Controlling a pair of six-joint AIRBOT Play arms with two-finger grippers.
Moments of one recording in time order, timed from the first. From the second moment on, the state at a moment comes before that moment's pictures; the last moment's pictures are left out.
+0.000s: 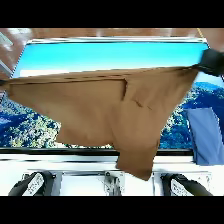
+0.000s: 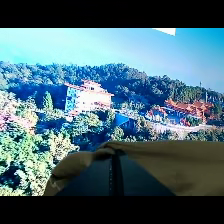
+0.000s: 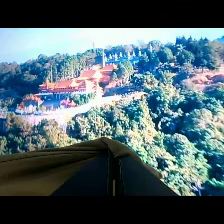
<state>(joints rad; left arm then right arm) 0.50 -0.92 1.32 0.91 -1.31 -1.36 -0.12 -1.23 1.70 -1.35 1.37 1.60</state>
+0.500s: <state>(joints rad) 0.27 -1.43 1.25 0.67 -0.91 -1.14 -0.12 -1.70 1.62 -1.02 0.84 1.61</state>
